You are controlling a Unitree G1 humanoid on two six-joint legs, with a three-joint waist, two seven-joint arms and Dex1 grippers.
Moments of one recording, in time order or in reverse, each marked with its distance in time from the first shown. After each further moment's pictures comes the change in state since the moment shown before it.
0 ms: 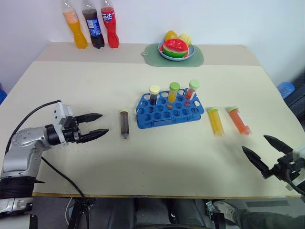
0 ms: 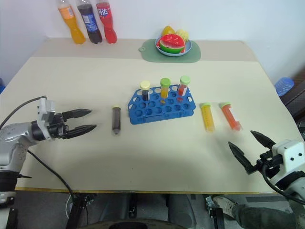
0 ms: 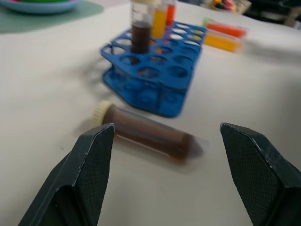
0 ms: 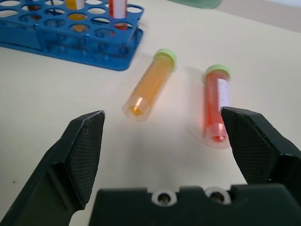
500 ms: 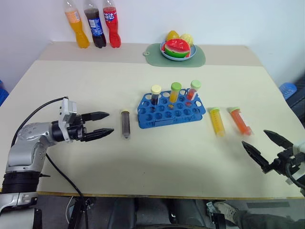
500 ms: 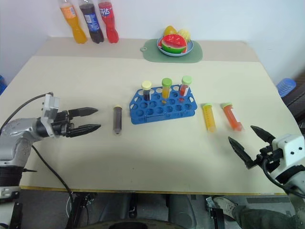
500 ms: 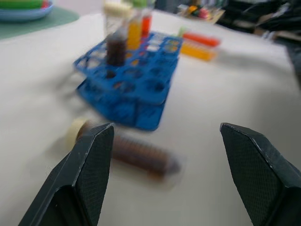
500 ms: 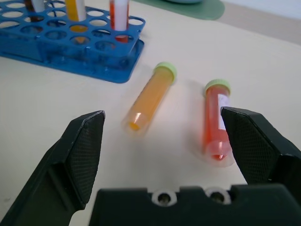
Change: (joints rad) left arm -0.089 -0.050 -0.037 -0.044 -0.015 0.056 -0.048; right arm -0.101 -0.074 0.004 0.034 -0.014 0.073 -0.019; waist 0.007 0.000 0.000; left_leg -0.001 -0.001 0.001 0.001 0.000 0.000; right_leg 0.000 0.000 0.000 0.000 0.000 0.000
